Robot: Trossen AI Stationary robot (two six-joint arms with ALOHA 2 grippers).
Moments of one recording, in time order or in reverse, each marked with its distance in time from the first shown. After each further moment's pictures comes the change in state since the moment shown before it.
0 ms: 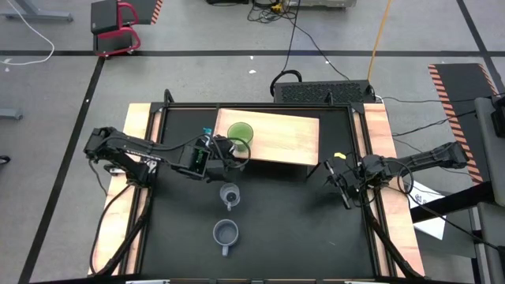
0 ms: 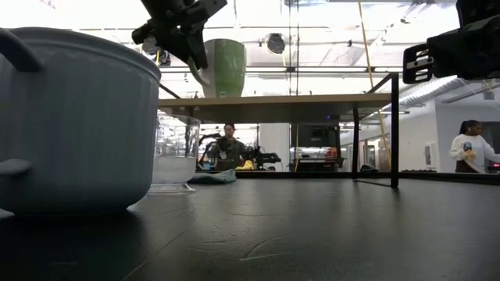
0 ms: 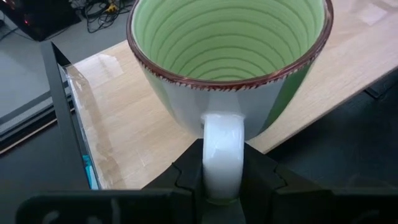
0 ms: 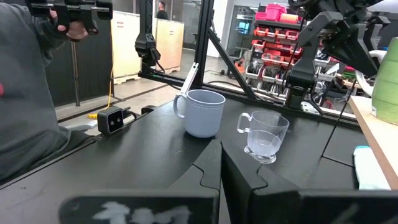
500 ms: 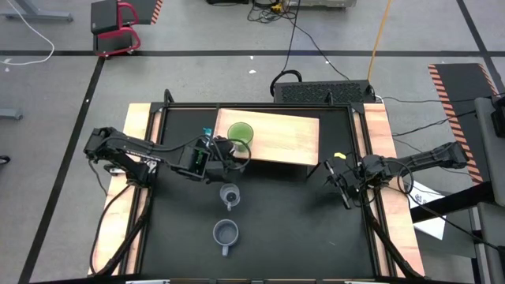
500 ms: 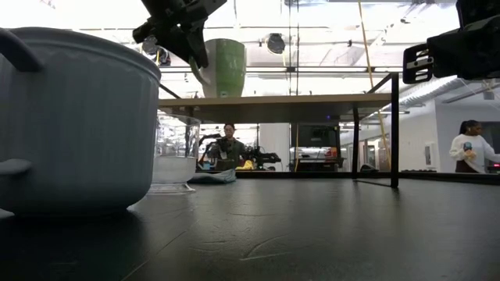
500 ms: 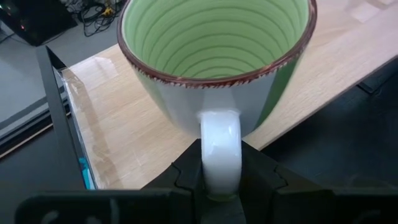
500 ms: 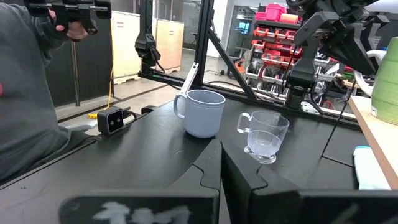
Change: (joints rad) left arm -0.009 0.000 0.000 0.009 0.000 0.024; right arm 0.000 0.000 0.000 0.000 0.000 0.000
